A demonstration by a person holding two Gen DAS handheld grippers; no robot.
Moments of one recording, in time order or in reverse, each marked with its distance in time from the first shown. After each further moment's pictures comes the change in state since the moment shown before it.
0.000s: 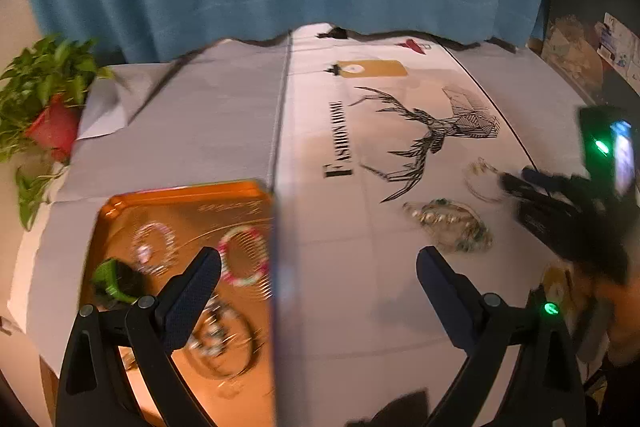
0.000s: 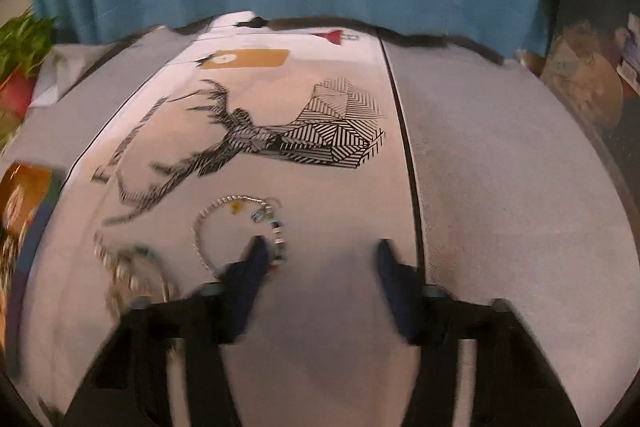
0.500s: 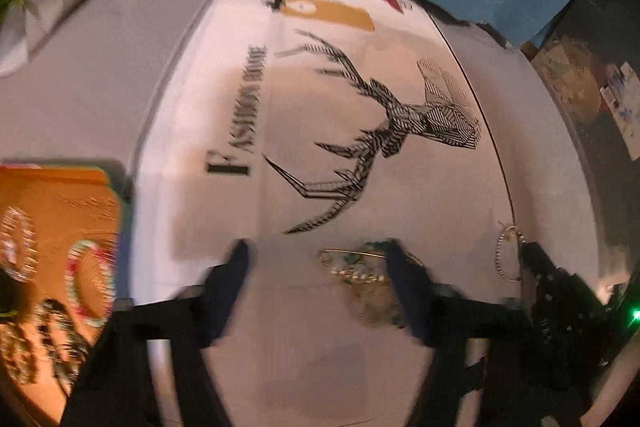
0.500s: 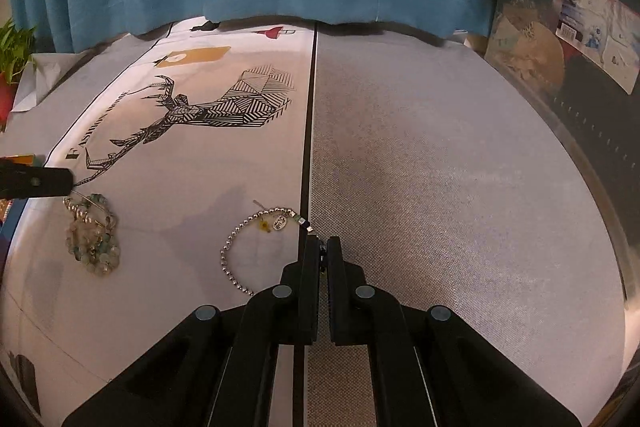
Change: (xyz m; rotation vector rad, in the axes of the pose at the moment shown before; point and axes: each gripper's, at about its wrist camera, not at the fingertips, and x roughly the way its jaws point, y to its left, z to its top) left arm 0.094 -0.028 0.036 -0.184 0.246 -0.288; right arm -0.027 -0.049 -0.037 0.106 -0.009 -0.094
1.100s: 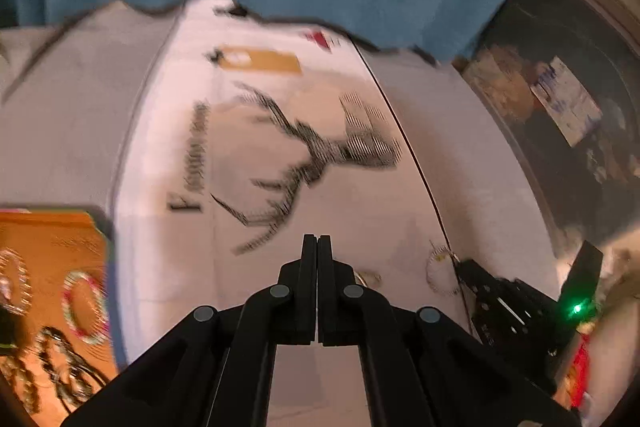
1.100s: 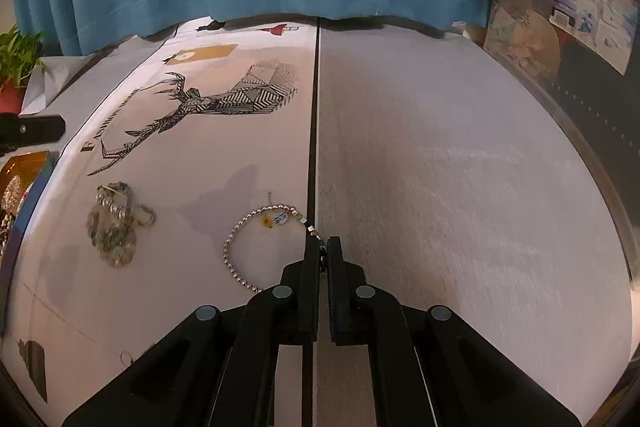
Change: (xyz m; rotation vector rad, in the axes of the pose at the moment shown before) left arm -0.044 -0.020 -0.002 0.131 -0.096 -0.170; right arm -0.016 -0.003 -0.018 0.032 0.010 0.022
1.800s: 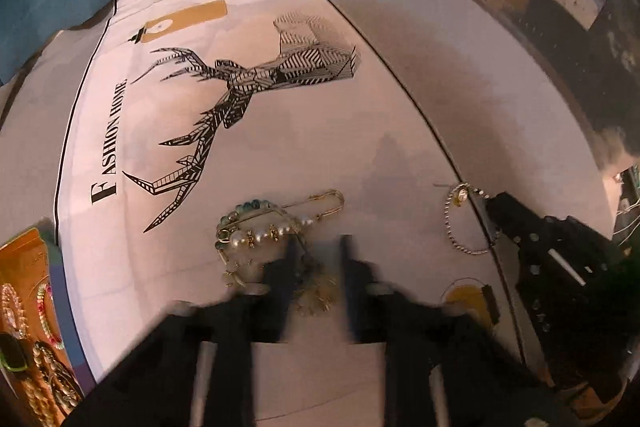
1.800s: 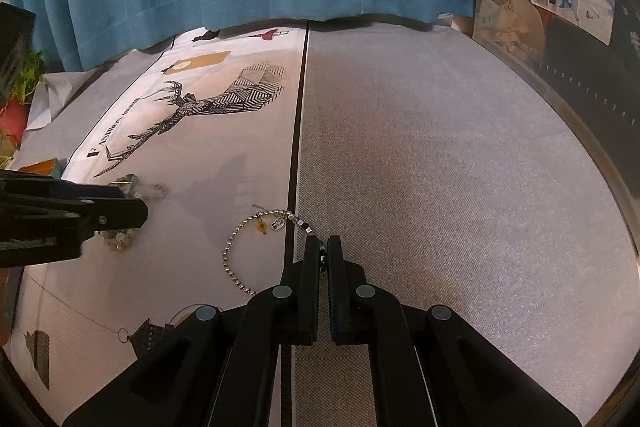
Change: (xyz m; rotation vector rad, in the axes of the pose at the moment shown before) left arm 0.066 -0.067 -0.030 0.236 0.164 0.159; right arm -0.009 -0.016 -0.012 0.043 -0.021 0.035
